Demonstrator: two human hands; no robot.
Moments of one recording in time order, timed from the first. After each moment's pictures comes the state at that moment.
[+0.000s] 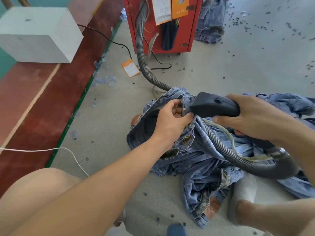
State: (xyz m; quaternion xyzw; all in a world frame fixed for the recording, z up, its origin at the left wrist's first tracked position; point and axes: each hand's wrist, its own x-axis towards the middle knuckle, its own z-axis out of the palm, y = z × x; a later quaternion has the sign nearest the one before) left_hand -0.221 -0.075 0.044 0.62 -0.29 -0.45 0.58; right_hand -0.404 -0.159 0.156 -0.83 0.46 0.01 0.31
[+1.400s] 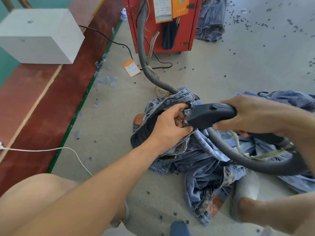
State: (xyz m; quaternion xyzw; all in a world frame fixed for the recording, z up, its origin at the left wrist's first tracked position) left_hand -0.207 -0.052 0.043 0.62 -0.44 -0.42 0.49; right_hand -0.397 -0.164 0.166 -0.82 0.40 0.12 0.38
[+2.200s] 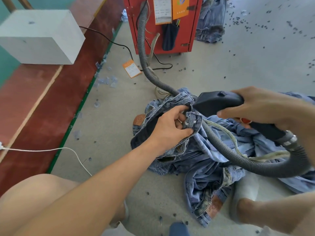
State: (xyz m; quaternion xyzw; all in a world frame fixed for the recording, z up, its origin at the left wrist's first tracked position) left_hand -0.207 -0.051 0.042 0.63 -0.44 -0.44 0.47; right_hand -0.399 -0.181 0.169 -0.78 0.47 0.06 0.42
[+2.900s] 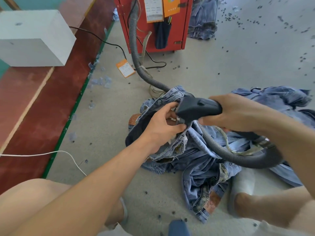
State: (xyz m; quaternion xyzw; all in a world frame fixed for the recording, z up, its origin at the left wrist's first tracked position) left_hand -0.203 -0.053 0.040 0.59 -0.39 -0.50 0.49; right_hand -0.390 -0.156 0.152 -0.83 0.41 0.06 0.36
